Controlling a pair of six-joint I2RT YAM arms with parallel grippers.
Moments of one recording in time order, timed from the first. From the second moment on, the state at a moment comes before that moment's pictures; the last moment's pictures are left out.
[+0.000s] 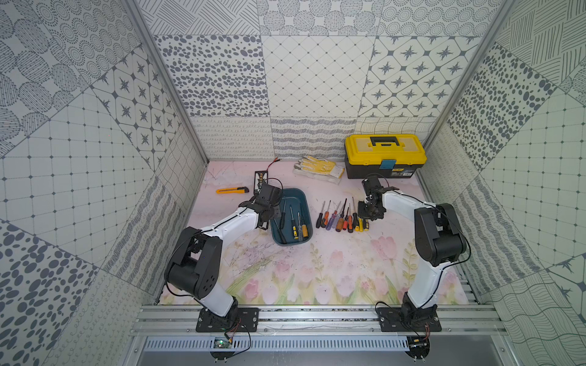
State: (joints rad) left arm -0.35 1.62 1.03 -0.34 -0.23 -0.50; right arm 0.24 1.90 1.25 -0.63 0.07 0.33
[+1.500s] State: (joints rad) left arm -0.35 1.62 1.03 -0.34 -0.23 -0.50; right arm 0.42 1.67 1.39 -0.67 0.00 0.35
